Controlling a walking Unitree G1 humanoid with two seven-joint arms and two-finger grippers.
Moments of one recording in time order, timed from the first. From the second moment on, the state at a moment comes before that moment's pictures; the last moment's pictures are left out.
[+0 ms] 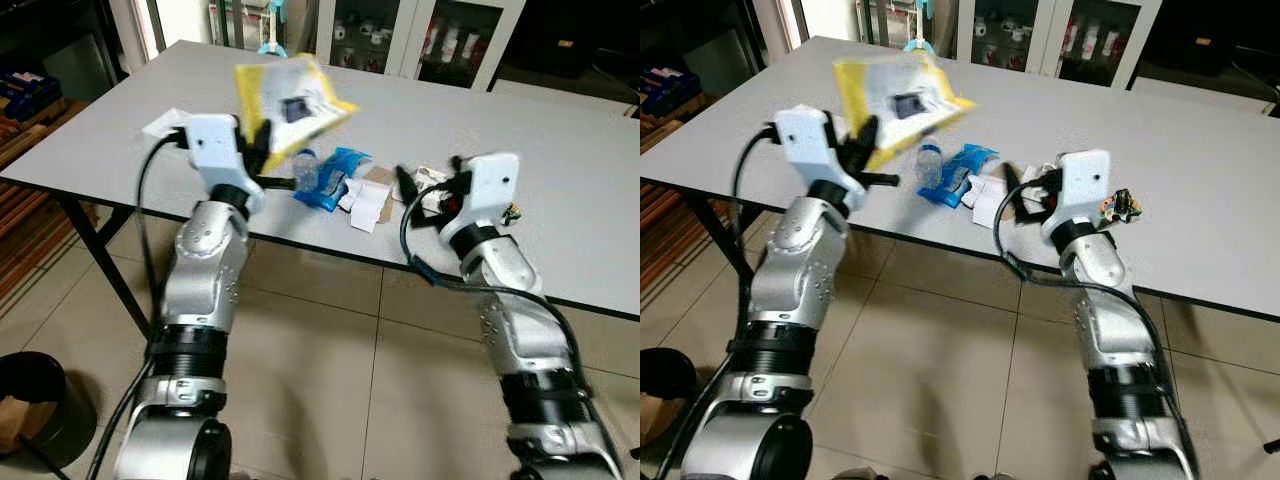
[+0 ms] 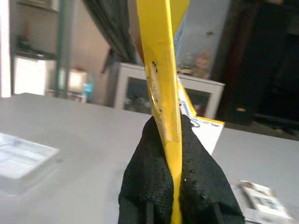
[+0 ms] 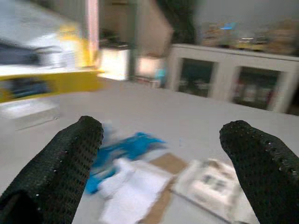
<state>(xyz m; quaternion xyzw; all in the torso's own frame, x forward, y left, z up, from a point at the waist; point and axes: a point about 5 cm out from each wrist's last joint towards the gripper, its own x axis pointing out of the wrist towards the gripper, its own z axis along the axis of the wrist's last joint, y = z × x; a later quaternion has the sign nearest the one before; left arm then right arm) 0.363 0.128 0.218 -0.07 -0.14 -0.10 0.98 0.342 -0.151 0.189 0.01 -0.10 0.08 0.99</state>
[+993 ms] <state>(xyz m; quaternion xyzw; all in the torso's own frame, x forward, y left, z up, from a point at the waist) 0.365 0.136 0.190 0.02 -0.11 -0.04 0.99 0.354 -0.153 0.171 0.02 -0.11 -0.02 0.99</state>
